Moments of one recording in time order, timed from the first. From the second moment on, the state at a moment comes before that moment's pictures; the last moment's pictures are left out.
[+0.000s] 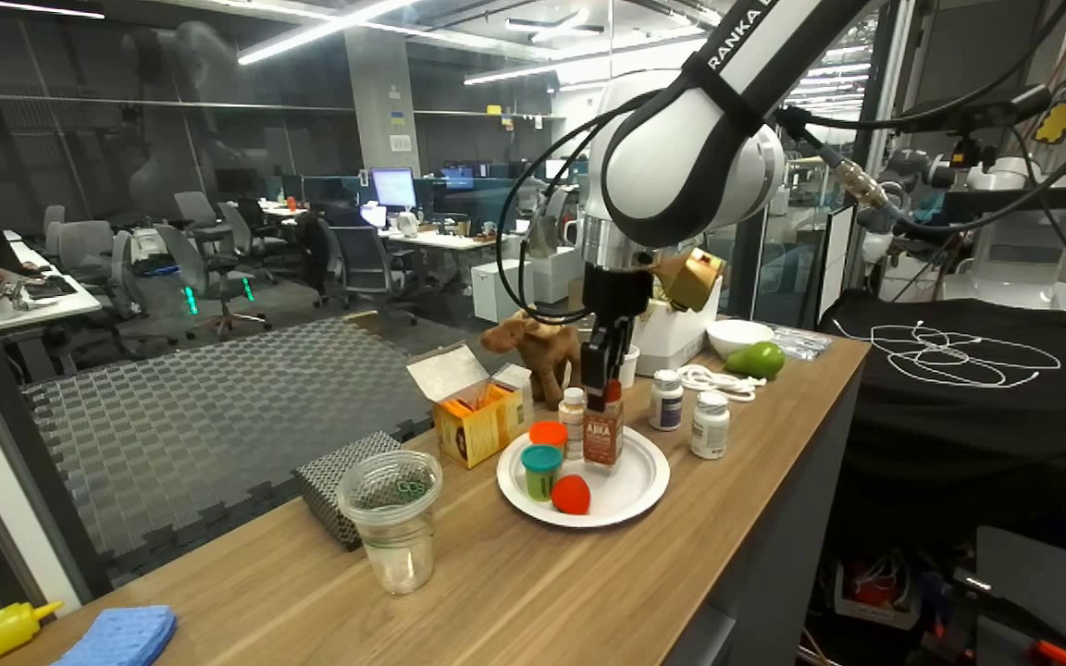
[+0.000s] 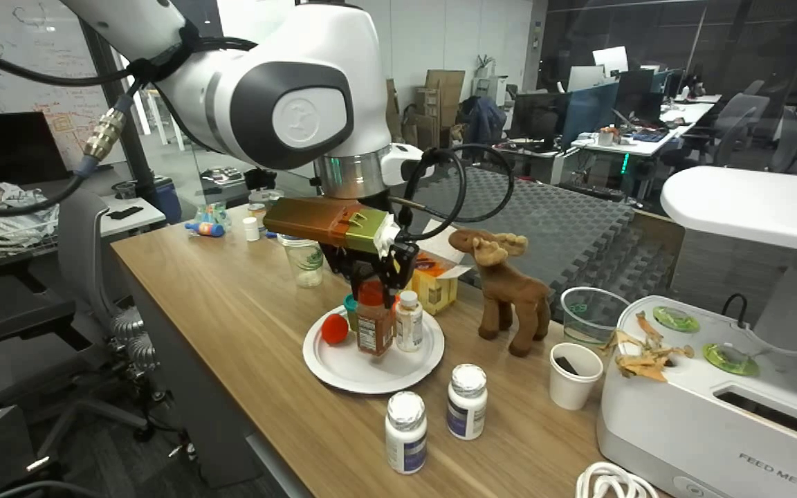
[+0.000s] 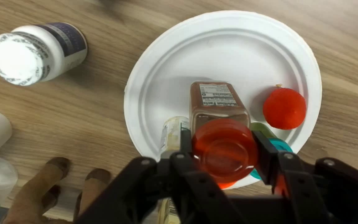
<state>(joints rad) -0.07 0.27 0.03 -2.17 -0.03 2.56 -0.34</state>
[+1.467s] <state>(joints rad) -0.08 0.29 0.03 -2.17 -0.02 2.67 -0.33</state>
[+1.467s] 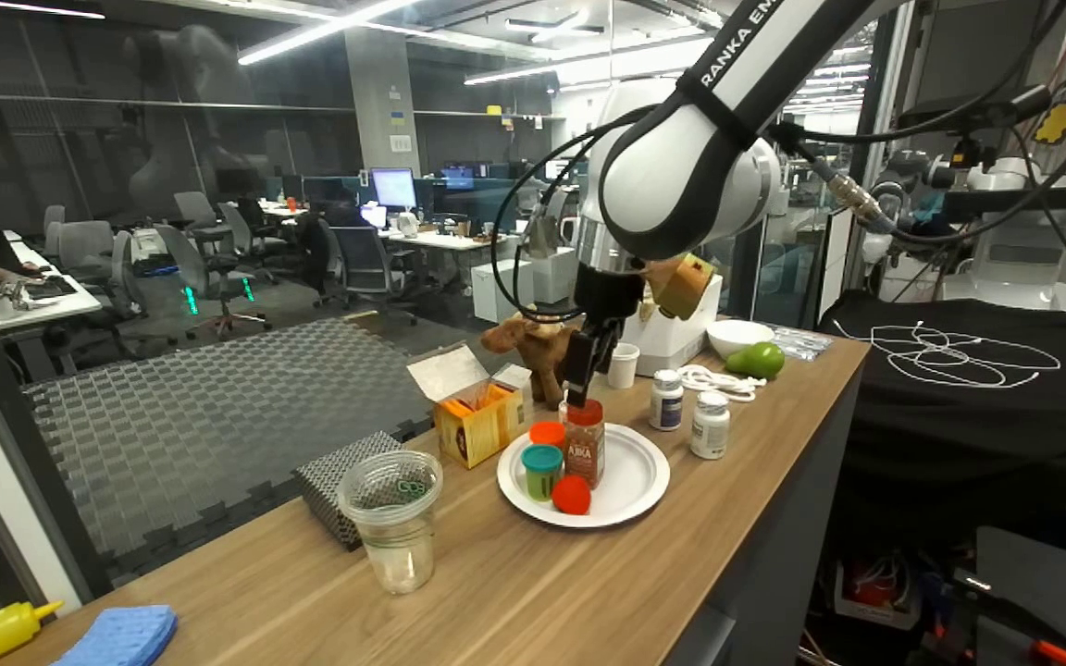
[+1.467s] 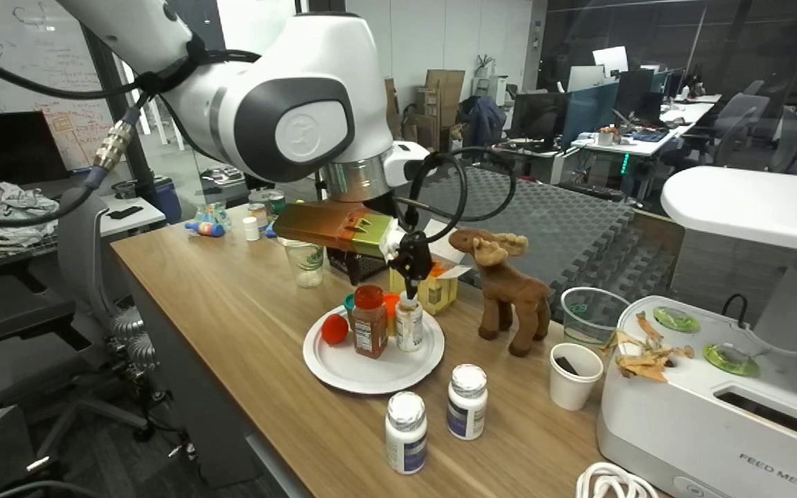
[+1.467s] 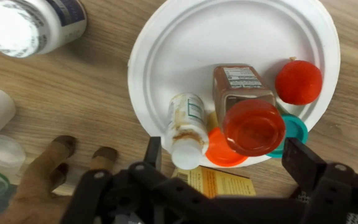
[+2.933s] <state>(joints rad) -0.16 0.39 -0.14 -2.12 -0.05 2.64 -0.17</state>
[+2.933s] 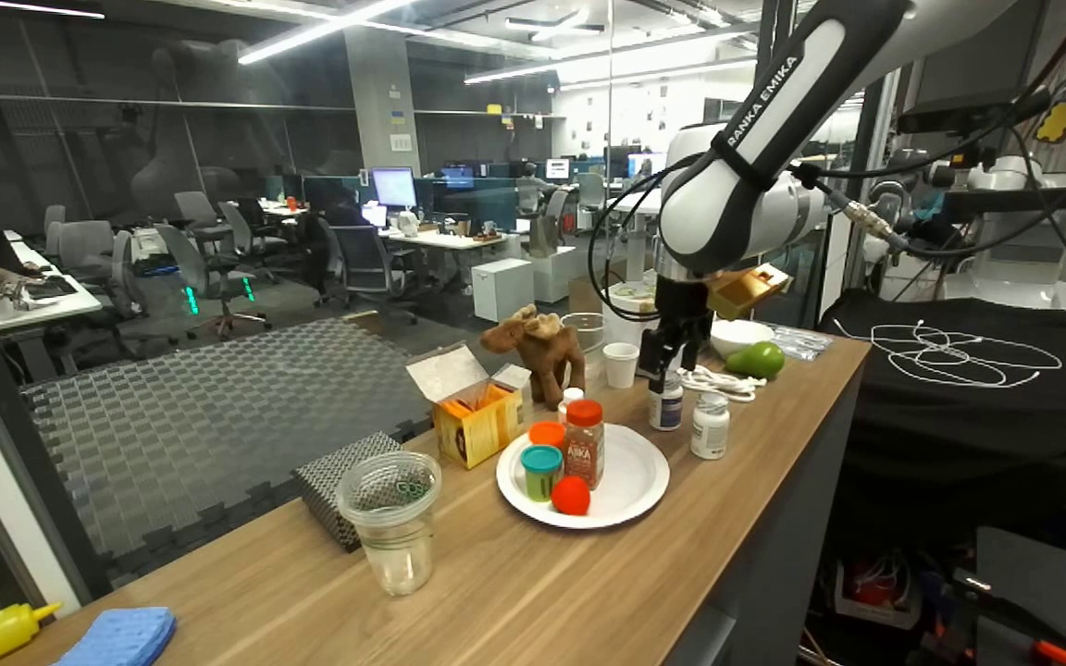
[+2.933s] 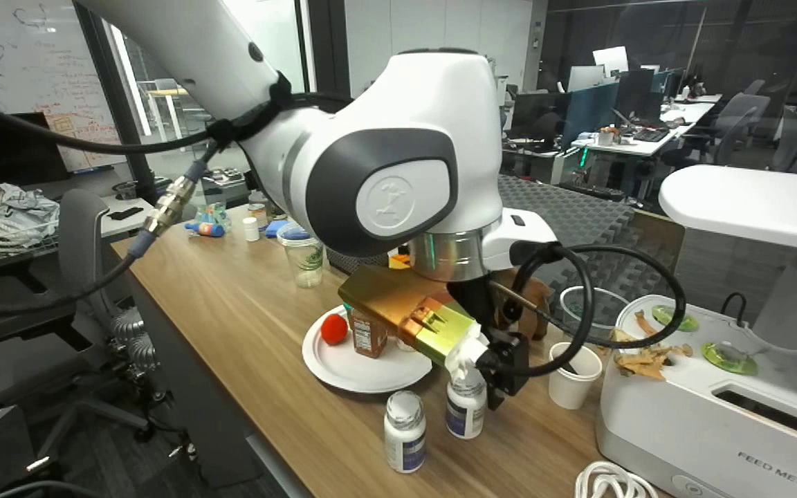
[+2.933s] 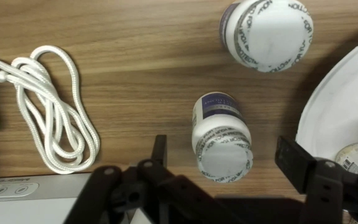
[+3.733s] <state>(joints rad) -0.15 0.38 -0.15 -2.05 -0.11 2.60 -0.10</state>
